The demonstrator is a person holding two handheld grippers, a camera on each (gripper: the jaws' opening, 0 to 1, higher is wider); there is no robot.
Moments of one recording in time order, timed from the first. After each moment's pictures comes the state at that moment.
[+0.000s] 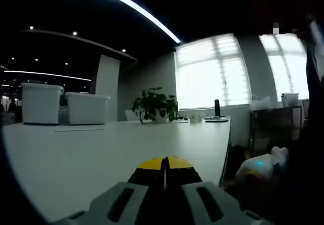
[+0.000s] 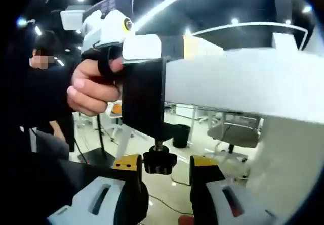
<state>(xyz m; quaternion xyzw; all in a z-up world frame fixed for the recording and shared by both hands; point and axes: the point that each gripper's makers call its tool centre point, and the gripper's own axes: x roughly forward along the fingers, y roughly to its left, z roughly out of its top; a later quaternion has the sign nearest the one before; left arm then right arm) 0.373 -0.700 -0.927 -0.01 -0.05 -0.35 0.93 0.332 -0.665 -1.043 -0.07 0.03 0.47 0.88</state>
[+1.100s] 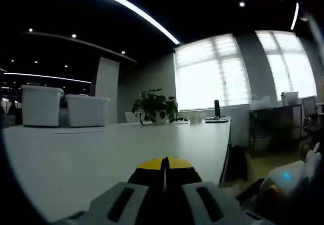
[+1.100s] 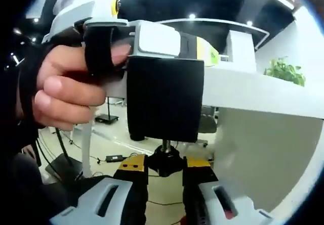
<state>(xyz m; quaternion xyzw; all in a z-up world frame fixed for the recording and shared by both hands) 0.368 -0.698 -0.923 -0.01 -0.06 -0.35 0.93 0.334 -0.661 -1.044 -0.06 0.06 0.32 0.94</state>
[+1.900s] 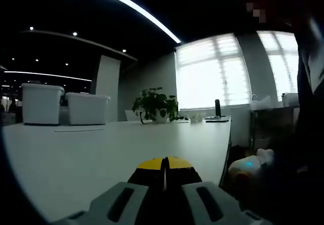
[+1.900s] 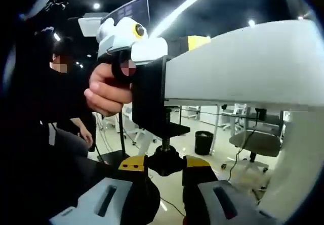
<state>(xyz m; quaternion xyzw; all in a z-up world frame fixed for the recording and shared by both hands) 0.375 -0.697 -0.925 -0.01 -0.05 -0.35 0.94 0.325 -0.651 -1.043 -0.04 -0.01 0.61 0.79</state>
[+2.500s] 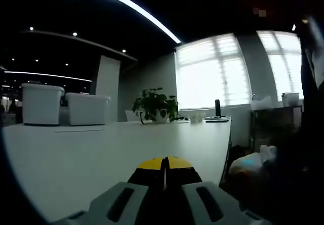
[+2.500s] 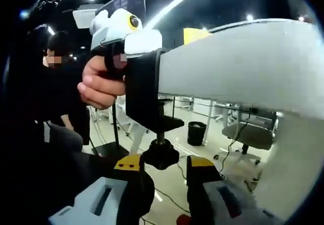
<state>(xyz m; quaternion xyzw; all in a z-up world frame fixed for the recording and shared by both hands) 0.375 -0.698 -0.926 -0.01 -0.05 -0.35 0.94 0.331 -0.662 -1.052 -0.05 0.04 0.55 0.83</state>
